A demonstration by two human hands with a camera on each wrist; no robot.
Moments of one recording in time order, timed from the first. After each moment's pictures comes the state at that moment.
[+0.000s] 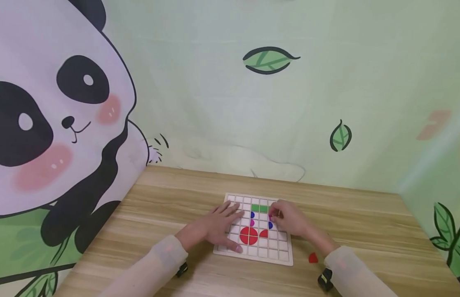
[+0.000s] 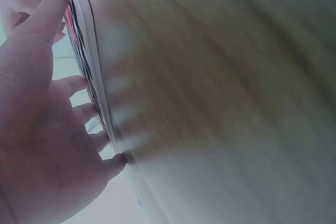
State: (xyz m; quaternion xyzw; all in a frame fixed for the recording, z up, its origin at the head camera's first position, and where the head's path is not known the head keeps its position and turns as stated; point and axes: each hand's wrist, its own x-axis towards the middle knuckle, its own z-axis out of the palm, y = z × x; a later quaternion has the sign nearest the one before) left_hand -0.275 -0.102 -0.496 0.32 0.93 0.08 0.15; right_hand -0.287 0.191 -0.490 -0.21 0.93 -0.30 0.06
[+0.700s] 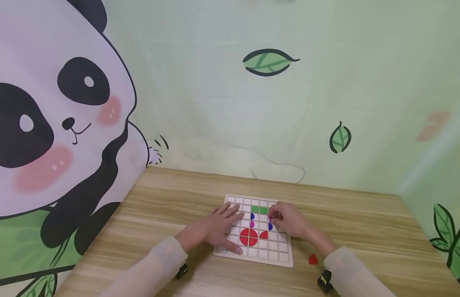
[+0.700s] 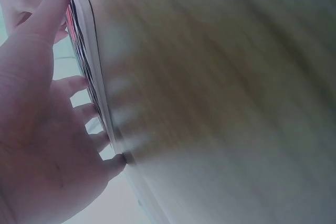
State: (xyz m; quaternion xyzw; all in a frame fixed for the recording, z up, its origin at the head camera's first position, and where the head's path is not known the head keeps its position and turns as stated) left_hand -0.275 -0.102 -0.497 0.32 0.93 0.08 0.14; right_hand -0.290 0.193 -0.492 -0.22 0.93 -0.28 0.05
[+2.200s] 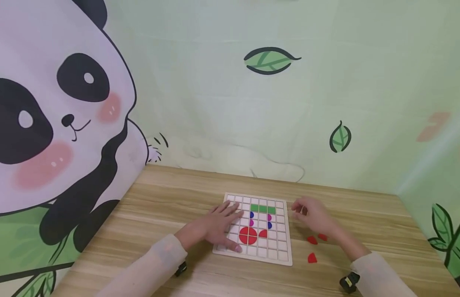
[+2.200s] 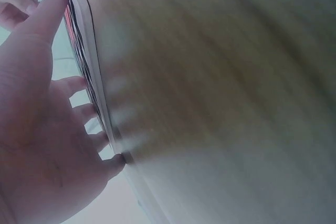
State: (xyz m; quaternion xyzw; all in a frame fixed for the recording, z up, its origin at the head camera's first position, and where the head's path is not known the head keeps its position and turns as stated) left_hand -0.276 -0.102 -0.499 0.32 0.93 0.09 0.15; right_hand -0.279 0.256 -0.466 -0.22 0.93 -0.29 0.00
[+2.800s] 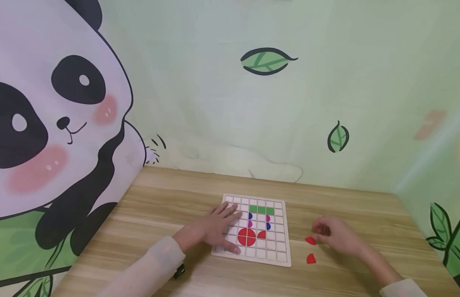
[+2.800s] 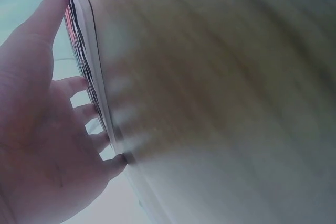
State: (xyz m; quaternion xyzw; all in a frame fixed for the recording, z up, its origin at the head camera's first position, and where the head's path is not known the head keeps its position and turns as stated) left_hand -0.275 -0.101 -0.493 0.32 0.93 0.09 0.15; right_hand -0.242 0.317 -0.483 -0.23 0.93 -0.29 0.04
